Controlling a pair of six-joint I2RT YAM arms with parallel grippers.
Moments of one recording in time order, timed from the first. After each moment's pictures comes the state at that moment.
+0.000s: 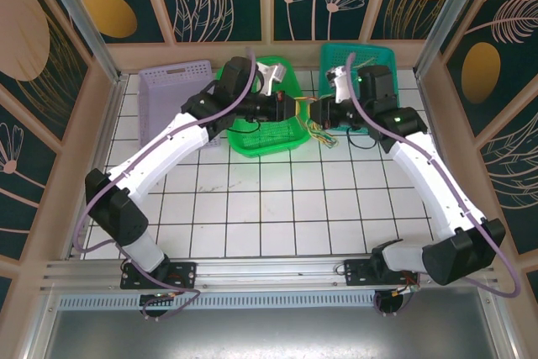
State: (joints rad) left arm -0.69 1.69 1.72 -0.57 0.44 -0.57; right arm 0.41 1.30 1.36 -0.67 -0.45 0.19
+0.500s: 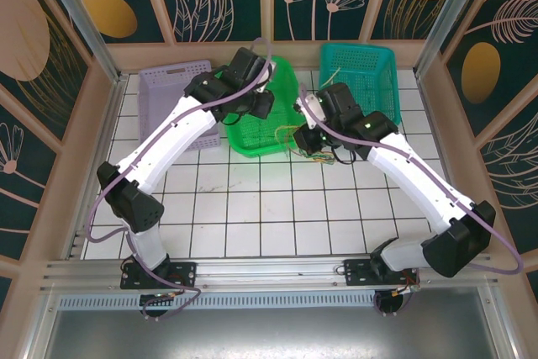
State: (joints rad) left arm -0.69 1.81 2.00 -1.02 -0.14 -0.22; right arm 0.62 1.35 1.35 -0.85 -0.19 0.00
